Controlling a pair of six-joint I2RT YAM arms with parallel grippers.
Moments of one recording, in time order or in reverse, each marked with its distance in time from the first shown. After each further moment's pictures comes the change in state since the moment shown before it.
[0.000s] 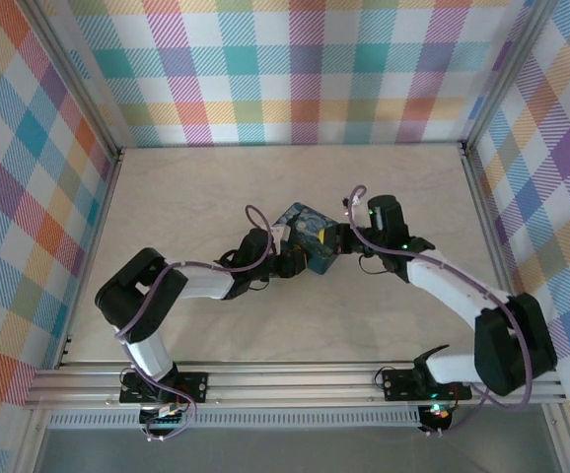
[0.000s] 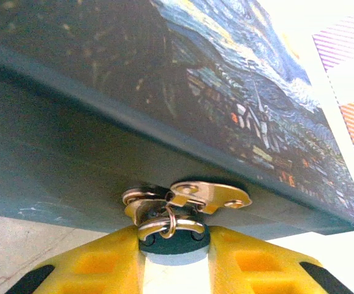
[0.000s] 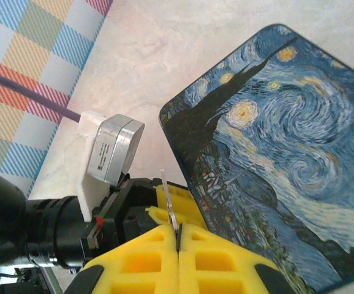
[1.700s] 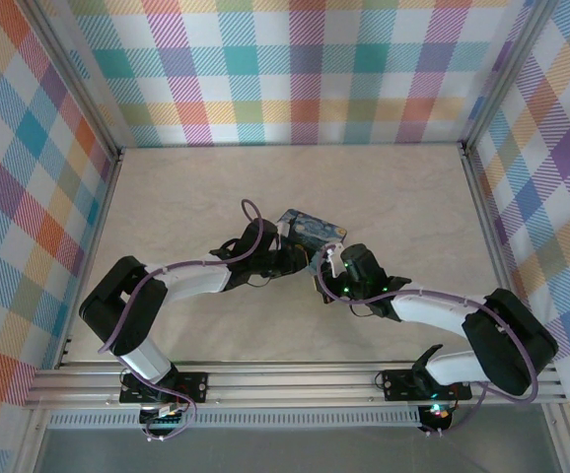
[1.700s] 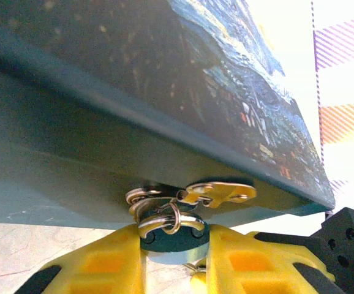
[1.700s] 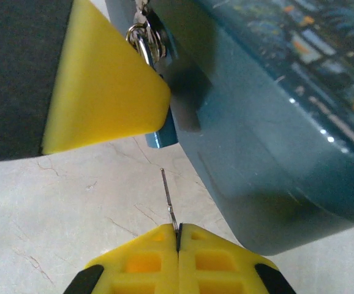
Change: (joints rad) left arm -0.014 -0.097 0.114 -0.322 0.061 -0.181; right arm 0.267 0.022 -0.297 0.211 0.323 -0.170
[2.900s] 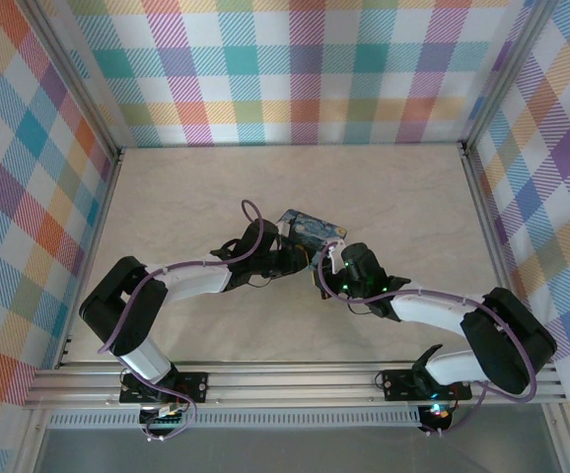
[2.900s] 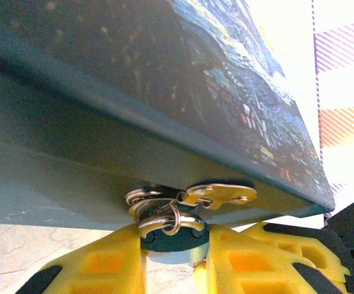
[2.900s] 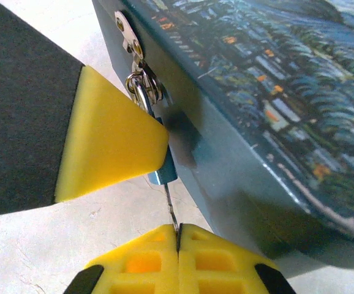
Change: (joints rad) left arm -0.006 0.000 0.001 0.000 -0.012 -0.018; right arm 0.000 0.006 -0.007 0.080 0.021 0.048
